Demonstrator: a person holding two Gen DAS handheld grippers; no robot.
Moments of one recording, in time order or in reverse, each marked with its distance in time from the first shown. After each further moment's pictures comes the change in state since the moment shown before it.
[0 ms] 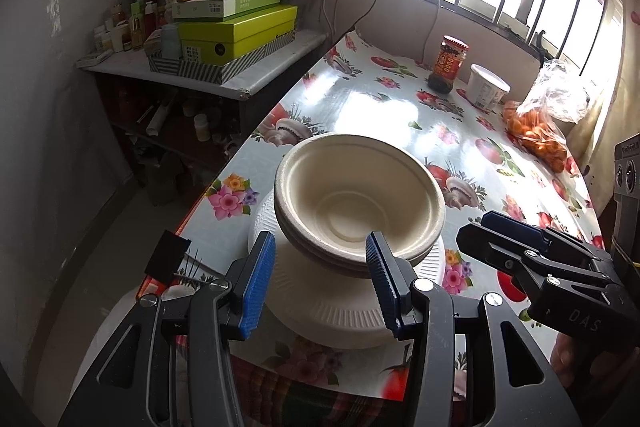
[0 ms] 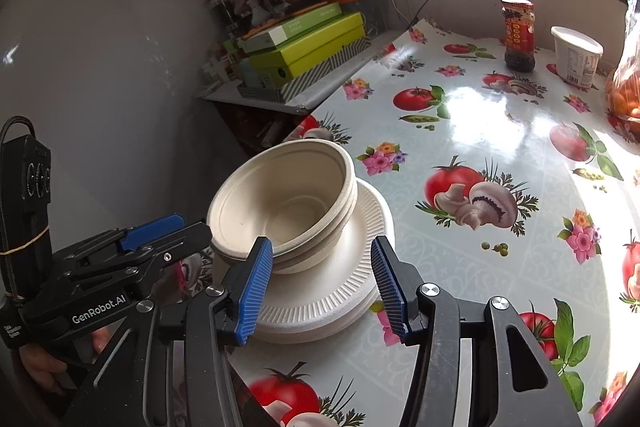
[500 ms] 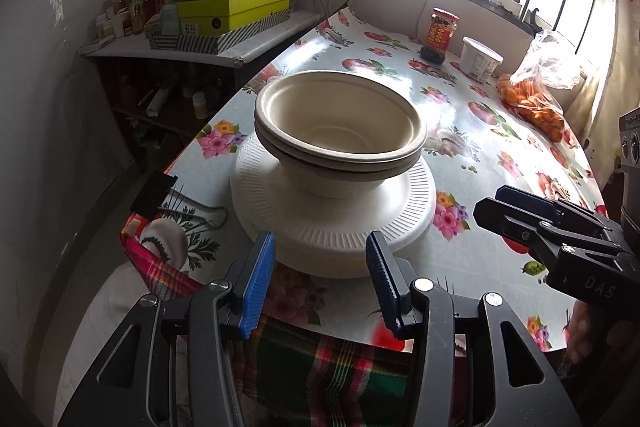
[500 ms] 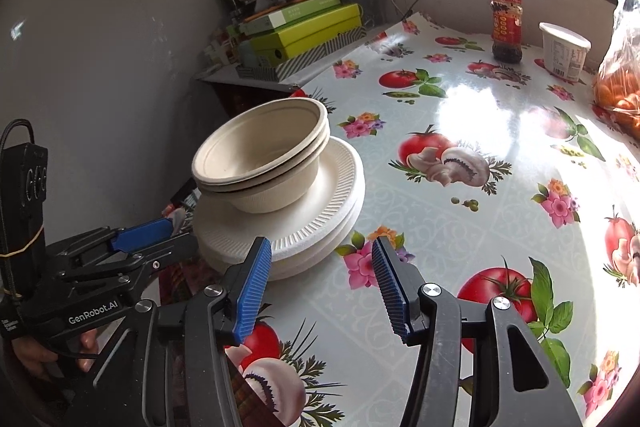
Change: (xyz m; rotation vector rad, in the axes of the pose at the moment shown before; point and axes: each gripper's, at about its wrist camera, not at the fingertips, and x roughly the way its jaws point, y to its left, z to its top) left arm 0.000 -0.017 -0.057 0.012 0.033 0.016; right arm -0.016 -0.020 -0.044 -0.065 0.023 -0.020
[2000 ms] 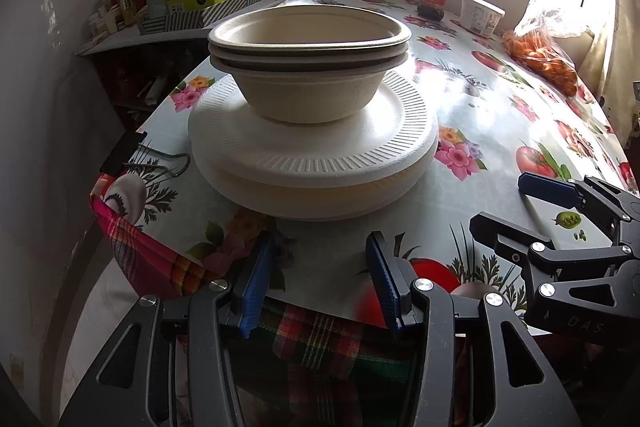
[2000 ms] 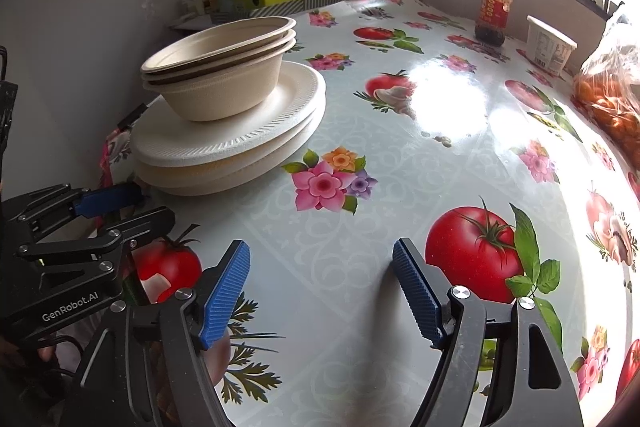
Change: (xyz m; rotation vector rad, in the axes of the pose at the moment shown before) left arm 0.036 -0.027 -0.038 0.070 0.051 0.064; right arm 0.026 -0.007 -0.046 -0.111 0.096 -0.182
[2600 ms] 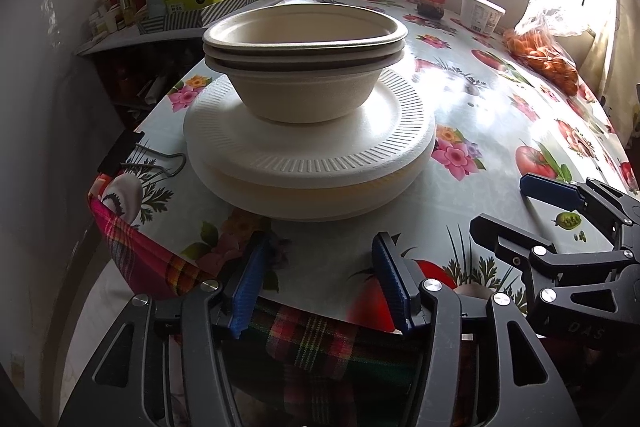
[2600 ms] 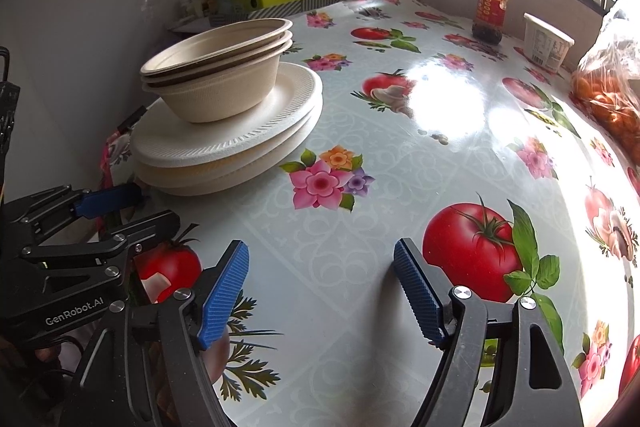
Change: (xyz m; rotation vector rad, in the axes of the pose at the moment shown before) left arm 0.002 -0.002 0.000 0.001 0.003 0.004; right arm -0.001 -0.002 -0.001 0.008 -0.003 0.002
